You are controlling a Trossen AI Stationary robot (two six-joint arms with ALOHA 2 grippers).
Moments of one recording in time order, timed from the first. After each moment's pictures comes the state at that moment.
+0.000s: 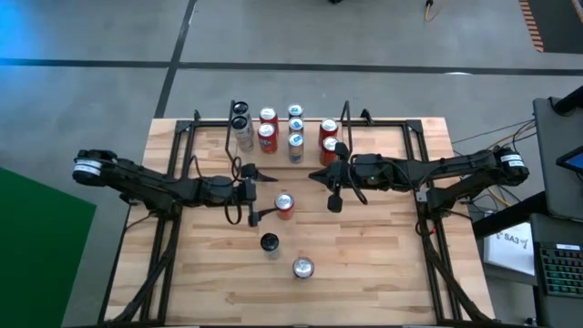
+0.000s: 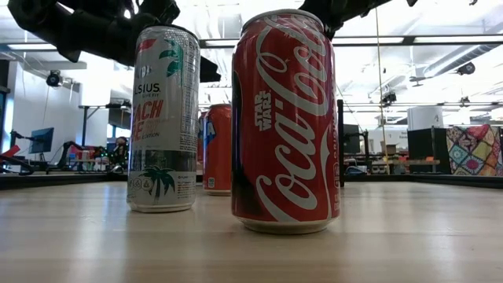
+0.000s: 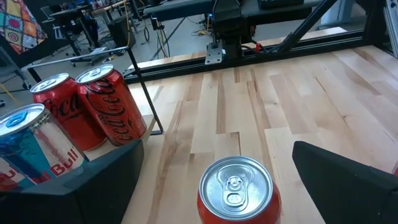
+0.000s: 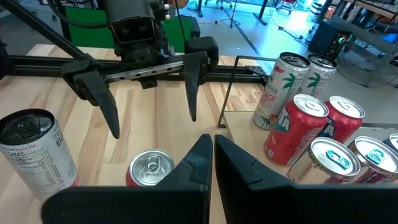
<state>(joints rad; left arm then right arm) -0.08 1.26 0.49 0.53 -0.23 0.15 0.01 1.29 0.93 0.06 0.18 -0.08</state>
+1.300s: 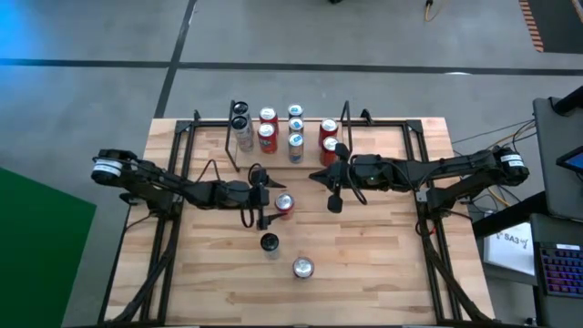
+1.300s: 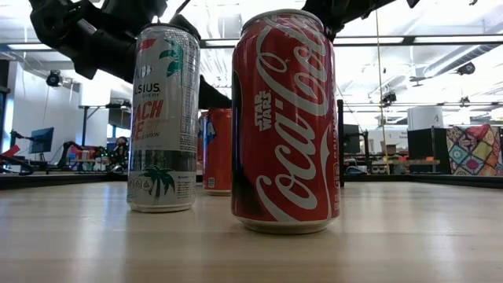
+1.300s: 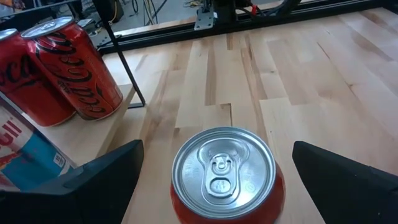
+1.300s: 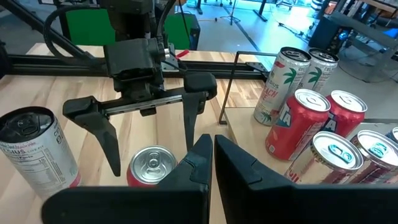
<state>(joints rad) -0.07 1.47 0.54 0.57 -0.20 0.12 0.01 1.29 0.92 0.06 0.18 -0.06</state>
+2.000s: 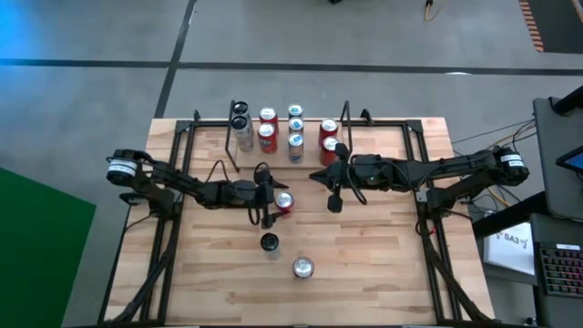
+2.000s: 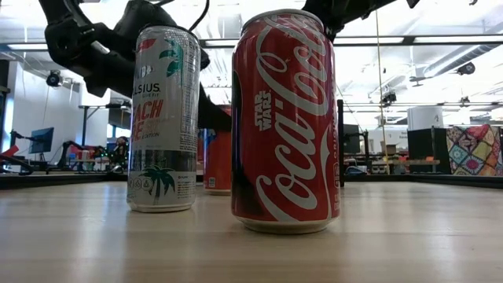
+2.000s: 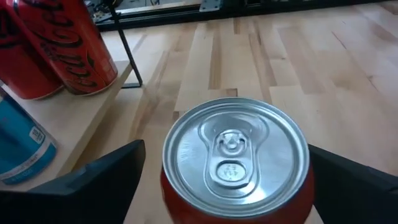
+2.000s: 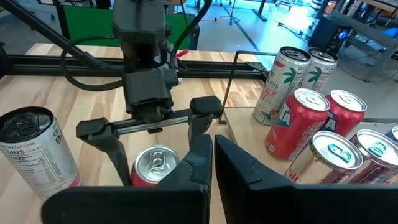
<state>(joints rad) -0.03 1.60 0.54 0.68 -0.17 0.07 0.01 1.29 0.92 0.06 0.18 -0.06</state>
